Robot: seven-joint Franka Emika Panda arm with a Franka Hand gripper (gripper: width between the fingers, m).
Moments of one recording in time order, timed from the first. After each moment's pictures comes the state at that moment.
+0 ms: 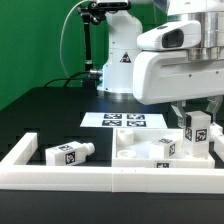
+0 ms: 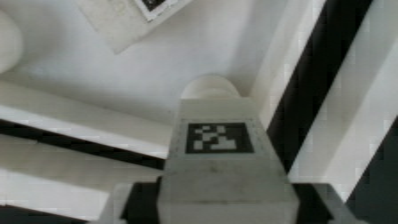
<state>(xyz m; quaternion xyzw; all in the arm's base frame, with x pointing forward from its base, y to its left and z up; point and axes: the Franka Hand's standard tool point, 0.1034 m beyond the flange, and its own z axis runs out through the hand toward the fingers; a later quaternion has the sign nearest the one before) 0.615 0.072 0.082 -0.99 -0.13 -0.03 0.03</state>
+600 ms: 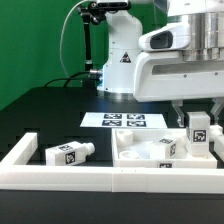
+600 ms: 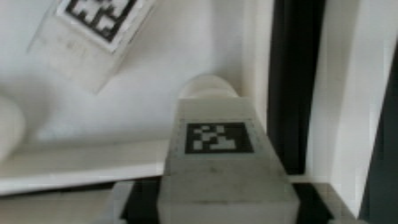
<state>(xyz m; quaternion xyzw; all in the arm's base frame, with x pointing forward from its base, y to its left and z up) 0.615 0.078 0.081 -0.99 0.11 -0.03 0.04</state>
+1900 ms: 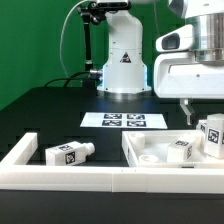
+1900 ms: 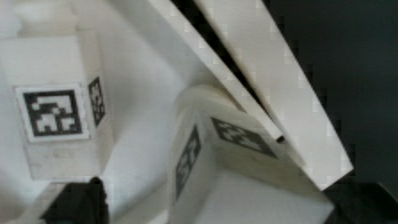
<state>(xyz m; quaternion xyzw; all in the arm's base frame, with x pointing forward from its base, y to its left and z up) 0.617 0.106 0.081 -0.98 0.20 -0.04 0.05</state>
